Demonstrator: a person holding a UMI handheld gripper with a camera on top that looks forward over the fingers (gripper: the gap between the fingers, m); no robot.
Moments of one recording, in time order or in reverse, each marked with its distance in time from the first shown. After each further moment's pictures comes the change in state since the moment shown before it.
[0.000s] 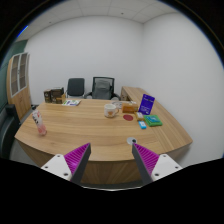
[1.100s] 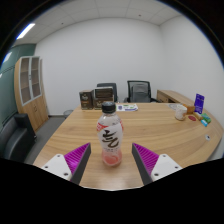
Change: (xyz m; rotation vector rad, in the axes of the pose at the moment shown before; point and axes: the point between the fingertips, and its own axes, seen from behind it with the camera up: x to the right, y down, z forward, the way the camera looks) arm -0.470 -0.015 0.173 0.107 -0.176 0.071
